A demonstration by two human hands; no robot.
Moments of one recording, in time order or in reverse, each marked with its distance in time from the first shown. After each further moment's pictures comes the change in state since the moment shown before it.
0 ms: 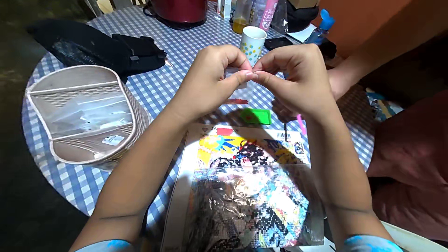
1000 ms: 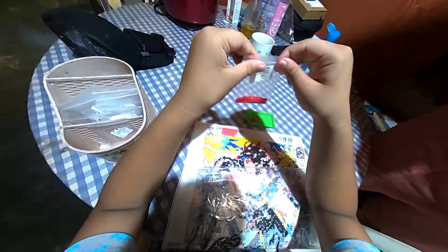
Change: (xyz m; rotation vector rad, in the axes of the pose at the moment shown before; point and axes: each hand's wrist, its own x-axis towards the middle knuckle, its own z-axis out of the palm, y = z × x) left_hand 0.000 0.001 -0.012 0.090 0.232 0.156; right_hand 0.003 0.000 -0.005 -0.019 0.128 -0.098
